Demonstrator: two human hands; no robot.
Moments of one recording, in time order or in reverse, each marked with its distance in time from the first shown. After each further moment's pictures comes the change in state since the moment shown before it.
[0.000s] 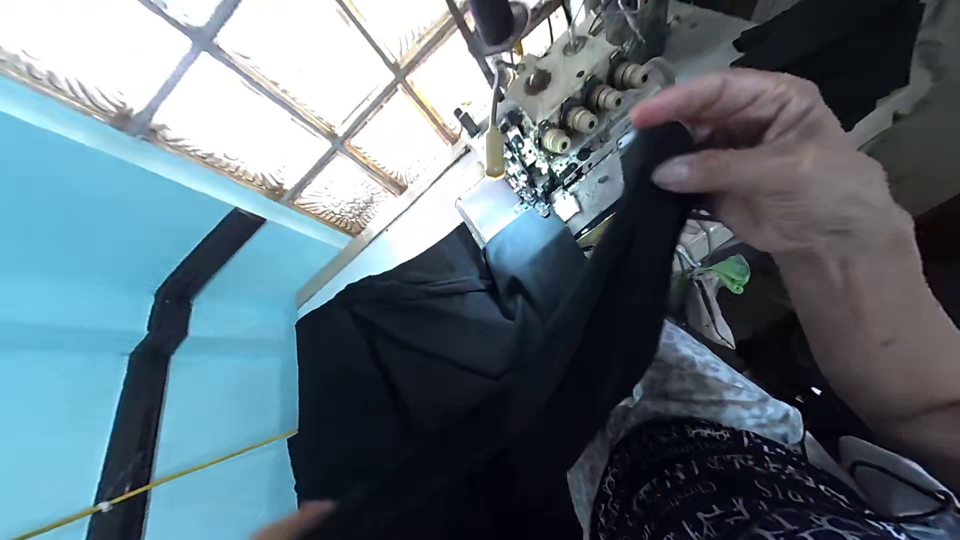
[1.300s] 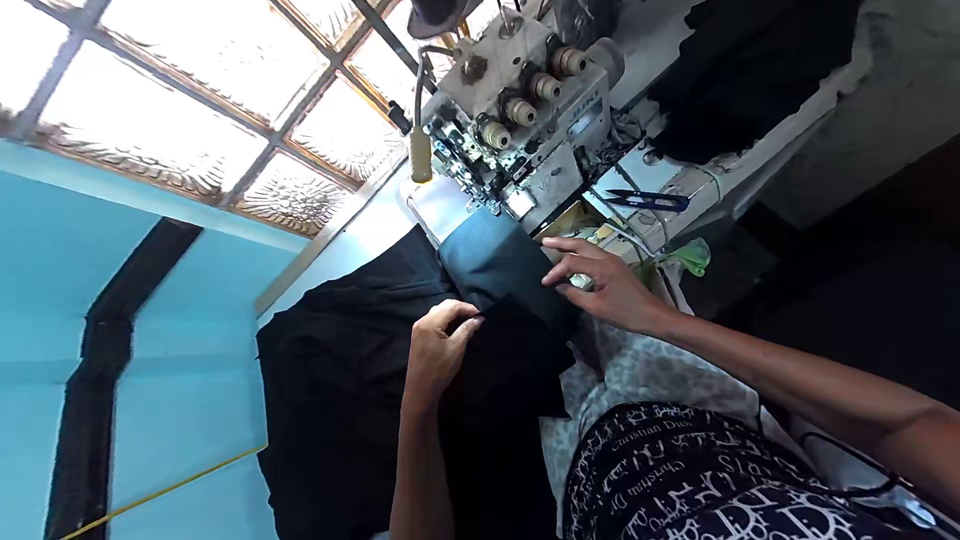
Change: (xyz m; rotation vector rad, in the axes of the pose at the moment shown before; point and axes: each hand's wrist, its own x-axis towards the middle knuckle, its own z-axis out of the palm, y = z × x) left_hand 0.202 -0.003 0.162 0.111 -0.032 0.161; right_hand -0.089 0.117 0.020 -0.603 0.019 0.227
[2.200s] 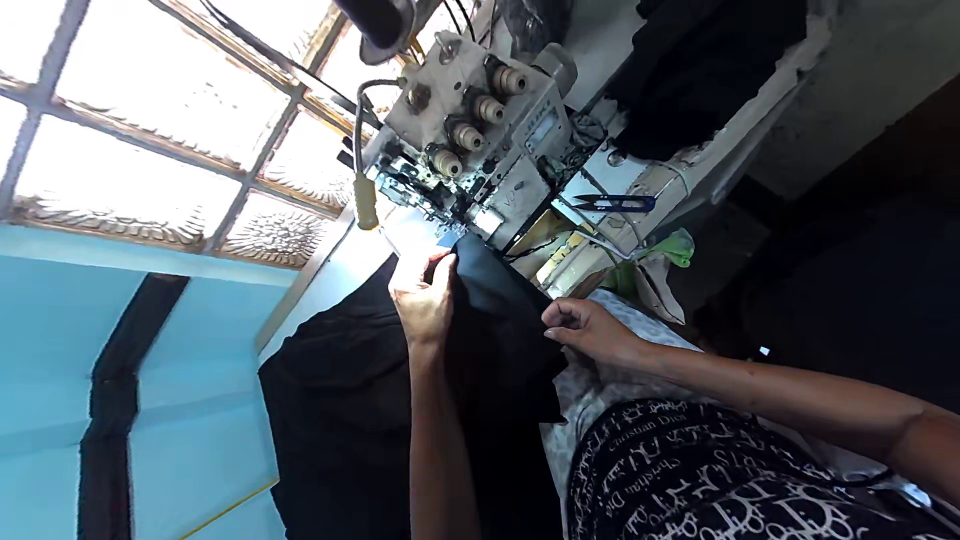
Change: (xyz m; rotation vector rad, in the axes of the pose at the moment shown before) left_hand 0.076 0.011 0.026 0.032 0.278 0.218; right_hand -0.032 -0.006 0.010 0.497 -0.132 0.634
